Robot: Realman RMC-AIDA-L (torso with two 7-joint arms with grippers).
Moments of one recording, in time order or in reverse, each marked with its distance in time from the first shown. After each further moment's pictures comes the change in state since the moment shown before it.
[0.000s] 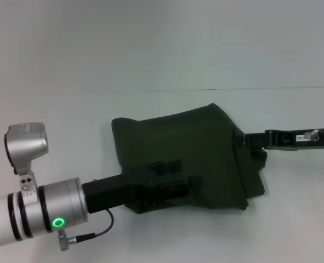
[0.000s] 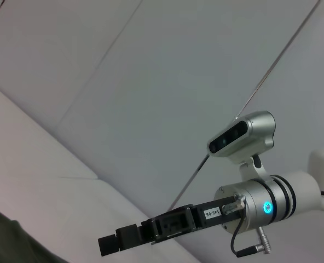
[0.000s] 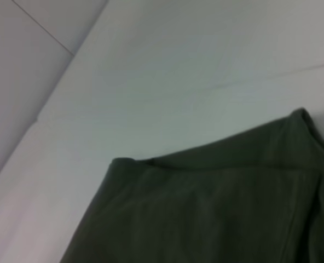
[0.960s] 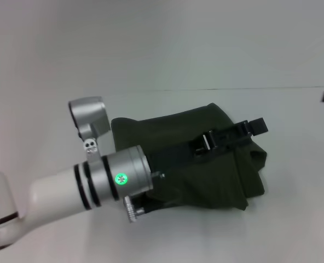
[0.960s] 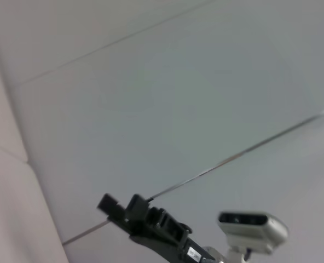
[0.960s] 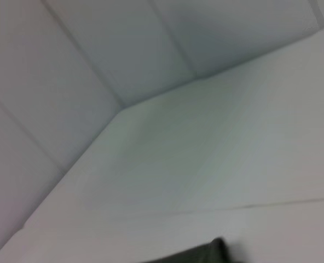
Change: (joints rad) left arm -0.309 -0.010 0.043 -0.378 -0.290 -0.027 -0.301; right arm -0.196 -0.078 0.209 -0.174 0.156 -0.159 -0.191
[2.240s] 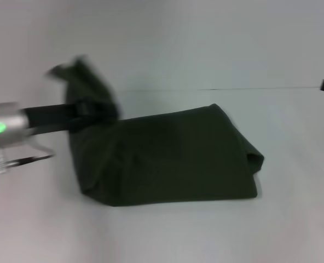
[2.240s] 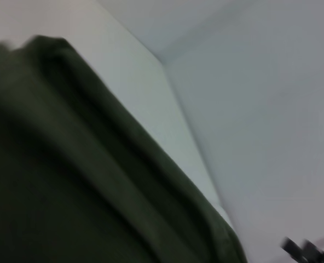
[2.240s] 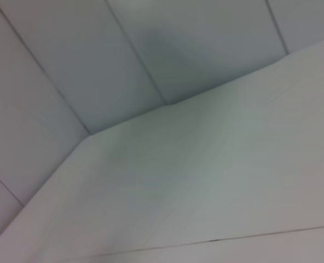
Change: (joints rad) left arm 0.184 0.042 -0.488 0.806 0.840 0.053 -0.593; right arm -0.010 0.074 0.049 -0.087 -0.001 0.126 -0.001
